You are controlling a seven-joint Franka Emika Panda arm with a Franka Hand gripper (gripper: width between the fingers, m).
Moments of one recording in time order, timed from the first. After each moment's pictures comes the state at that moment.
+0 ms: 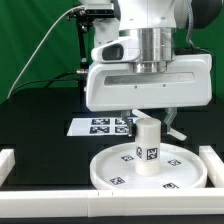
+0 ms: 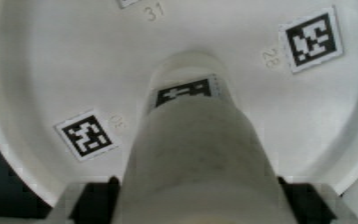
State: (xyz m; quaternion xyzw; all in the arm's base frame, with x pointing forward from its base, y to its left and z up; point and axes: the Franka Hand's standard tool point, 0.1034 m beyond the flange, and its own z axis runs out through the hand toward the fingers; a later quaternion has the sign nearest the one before) arm 0.570 0.038 0.076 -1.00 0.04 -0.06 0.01
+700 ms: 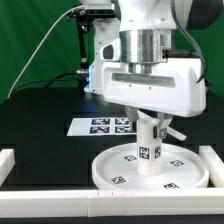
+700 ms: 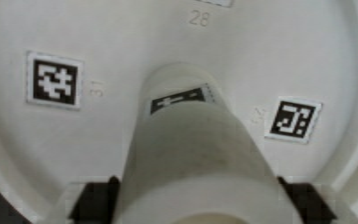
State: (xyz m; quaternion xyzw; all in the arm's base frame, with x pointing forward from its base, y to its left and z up) arm 0.565 0.036 0.074 -0.88 0.46 -0.05 0.03
